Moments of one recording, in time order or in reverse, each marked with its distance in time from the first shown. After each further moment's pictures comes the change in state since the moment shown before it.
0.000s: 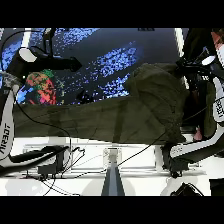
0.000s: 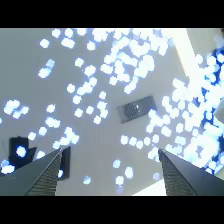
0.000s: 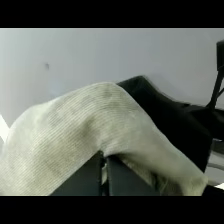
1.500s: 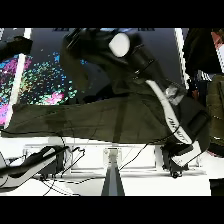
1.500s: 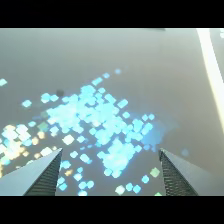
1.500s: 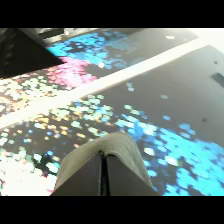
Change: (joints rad) left arm 0.362 0.282 0.001 0.000 0.106 0.000; right arm 1.063 -0.066 0.677 0.007 -0.153 -0.628
